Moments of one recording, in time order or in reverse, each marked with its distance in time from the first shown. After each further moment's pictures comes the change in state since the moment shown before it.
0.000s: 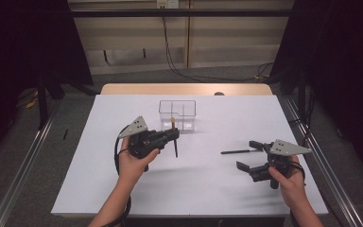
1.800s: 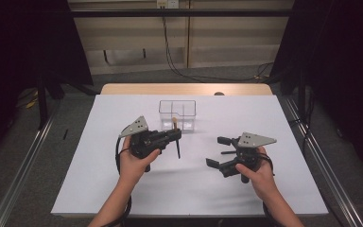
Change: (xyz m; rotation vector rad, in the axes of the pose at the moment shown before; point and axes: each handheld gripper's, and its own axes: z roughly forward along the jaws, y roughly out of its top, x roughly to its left) left arm -0.002 0.001 0.002 -0.015 -0.041 -0.024; right arm 0.039 0.032 0.070 -0.021 0.155 0.011
